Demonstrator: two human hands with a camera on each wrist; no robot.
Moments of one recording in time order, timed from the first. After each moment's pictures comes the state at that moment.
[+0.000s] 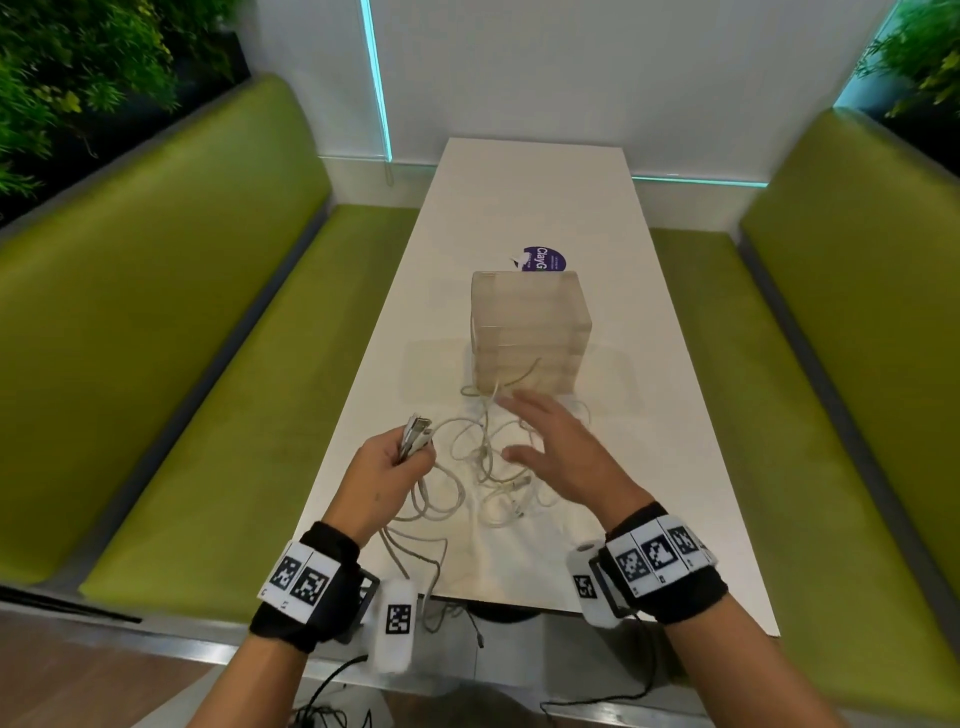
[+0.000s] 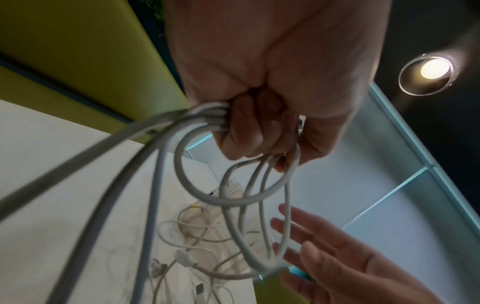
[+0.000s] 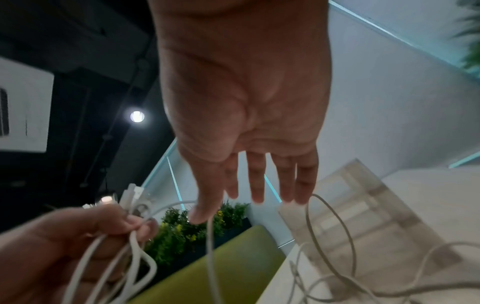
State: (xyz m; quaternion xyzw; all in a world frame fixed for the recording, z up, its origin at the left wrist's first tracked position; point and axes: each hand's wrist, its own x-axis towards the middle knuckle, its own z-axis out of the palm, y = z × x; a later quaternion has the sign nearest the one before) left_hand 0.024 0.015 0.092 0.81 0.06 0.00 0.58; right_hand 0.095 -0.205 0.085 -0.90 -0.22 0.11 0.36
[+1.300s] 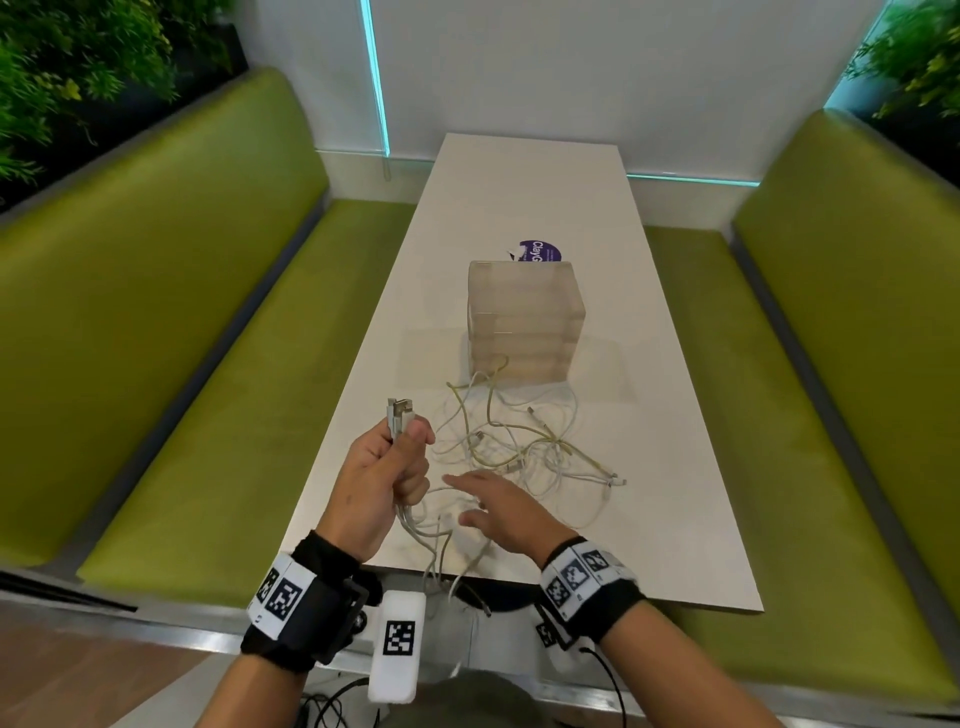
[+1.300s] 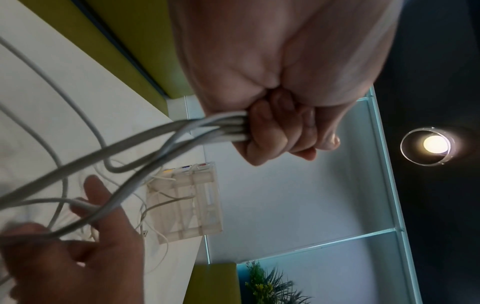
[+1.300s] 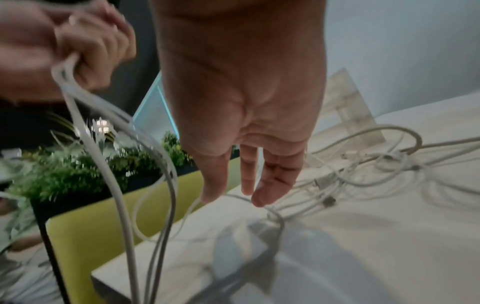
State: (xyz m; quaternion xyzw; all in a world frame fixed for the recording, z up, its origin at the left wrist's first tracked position) left_hand -0.013 -0.002 0.110 0.54 0.01 0.00 0.84; right_hand 0.048 -0.164 0.005 -0.88 -0.23 0.27 0.32
